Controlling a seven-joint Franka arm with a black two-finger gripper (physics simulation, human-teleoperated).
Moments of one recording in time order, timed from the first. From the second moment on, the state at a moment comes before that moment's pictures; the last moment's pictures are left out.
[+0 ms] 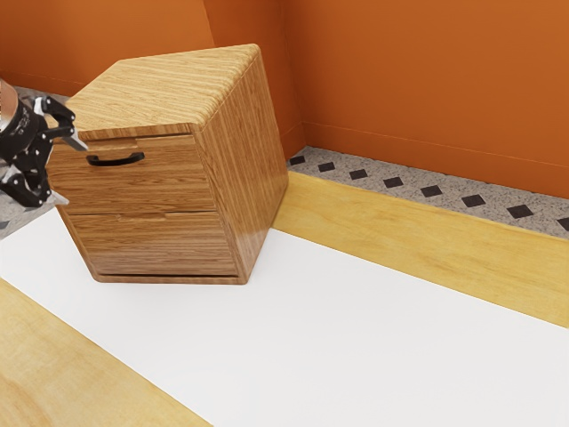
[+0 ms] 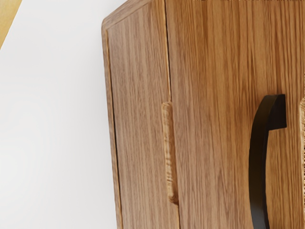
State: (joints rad) arm 0.12 -0.41 0.28 -1.94 0.08 2.07 -1.57
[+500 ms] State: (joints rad) arm 0.12 -0.36 0.28 -1.98 0.09 2.22 -1.69
